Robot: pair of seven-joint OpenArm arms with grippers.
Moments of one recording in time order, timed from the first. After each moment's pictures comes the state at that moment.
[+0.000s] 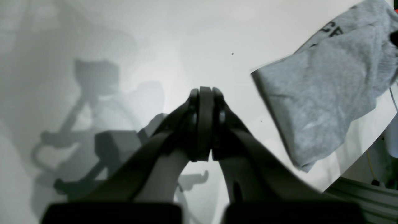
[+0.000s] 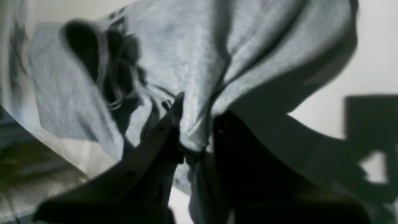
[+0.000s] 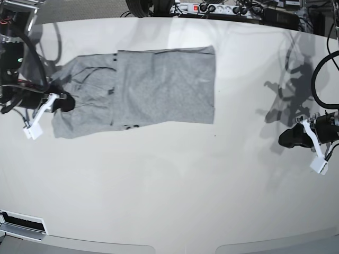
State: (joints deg) left arm -6.7 -38.6 -6.3 76.1 -58.0 -38.9 57.5; right arm -1.8 19.6 21.7 79.2 49.0 40.4 -74.4
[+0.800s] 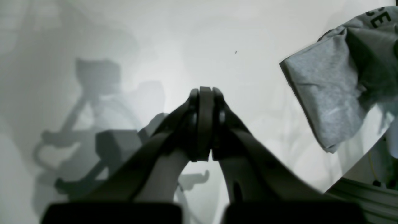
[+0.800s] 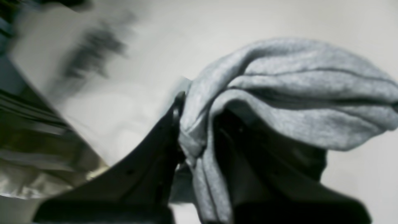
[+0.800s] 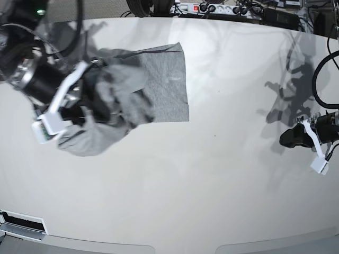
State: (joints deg) left arm -6.7 -38.6 -6.3 76.1 -57.7 -38.9 57.4; right arm -13.6 1.6 21.1 127.9 54.4 39.9 -77.9
